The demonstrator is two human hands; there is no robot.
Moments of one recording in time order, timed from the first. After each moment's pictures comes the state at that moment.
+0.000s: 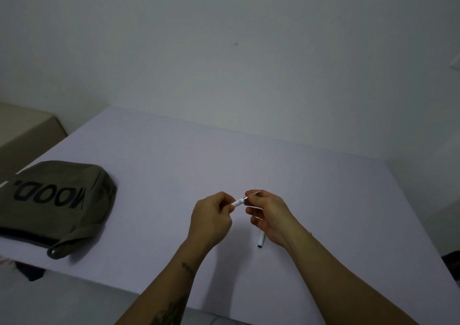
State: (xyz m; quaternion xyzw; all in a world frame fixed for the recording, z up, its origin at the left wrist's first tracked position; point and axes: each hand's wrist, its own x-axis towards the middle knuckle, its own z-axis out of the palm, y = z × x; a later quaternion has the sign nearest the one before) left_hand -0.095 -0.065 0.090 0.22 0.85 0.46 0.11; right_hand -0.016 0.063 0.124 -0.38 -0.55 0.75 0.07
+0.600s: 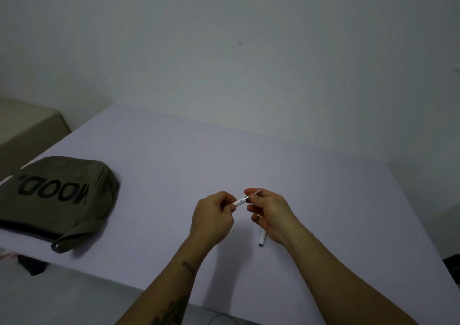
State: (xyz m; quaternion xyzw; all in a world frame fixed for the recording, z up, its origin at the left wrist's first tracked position) left_hand -0.092 -0.068 0.089 0.21 0.85 0.47 0.12; right_hand -0.017 0.057 0.125 -0.38 -0.56 0.73 0.07
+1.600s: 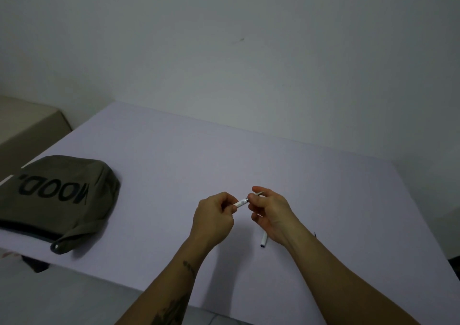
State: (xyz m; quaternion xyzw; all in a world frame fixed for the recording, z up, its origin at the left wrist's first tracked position) left_hand -0.100 -0.063 0.080 0.21 0.85 0.47 0.14; right_hand -0.027 0.063 0.118 -0.40 -0.51 0.75 0.09
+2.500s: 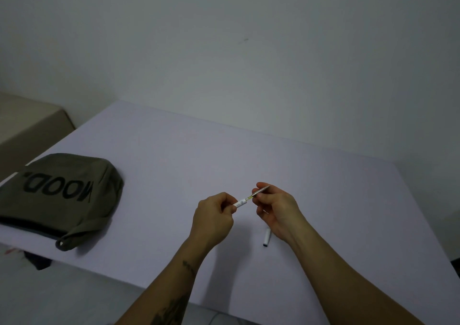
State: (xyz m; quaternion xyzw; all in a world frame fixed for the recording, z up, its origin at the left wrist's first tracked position) left_hand -0.104 -0.073 0.077 0.20 0.84 0.48 0.15; right_hand -0.027 0.066 0.120 -0.39 -0.48 0.78 0.12
